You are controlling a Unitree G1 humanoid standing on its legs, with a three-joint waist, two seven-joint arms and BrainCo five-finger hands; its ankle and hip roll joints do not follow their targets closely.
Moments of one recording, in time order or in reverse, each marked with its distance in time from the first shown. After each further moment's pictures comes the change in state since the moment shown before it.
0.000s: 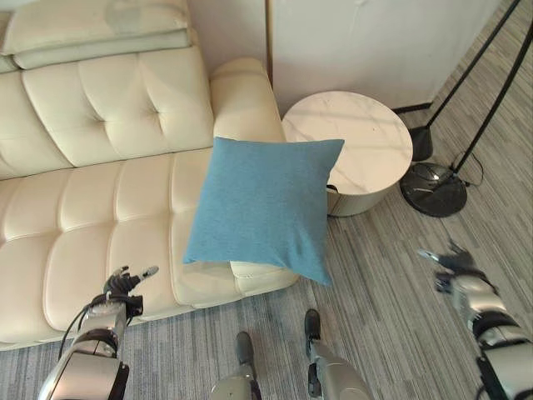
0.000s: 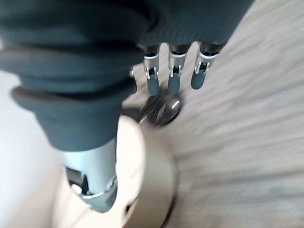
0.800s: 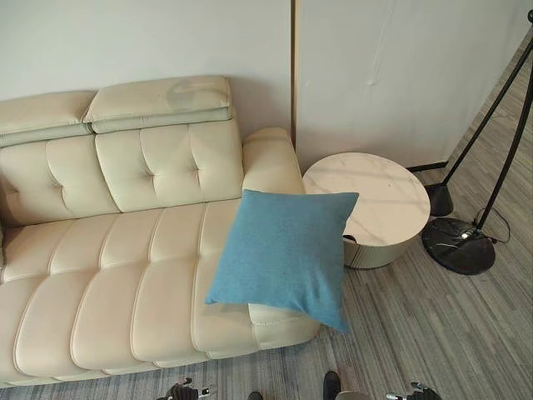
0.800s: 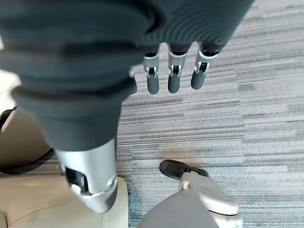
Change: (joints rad) left arm 0.509 -0.350 -0.037 0.037 0.372 -0.006 -0.025; right arm 0.602 0.229 -0.067 0.231 -0.239 -0.026 0.136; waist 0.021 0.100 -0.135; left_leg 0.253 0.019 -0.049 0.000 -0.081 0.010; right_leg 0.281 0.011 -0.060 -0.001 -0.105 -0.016
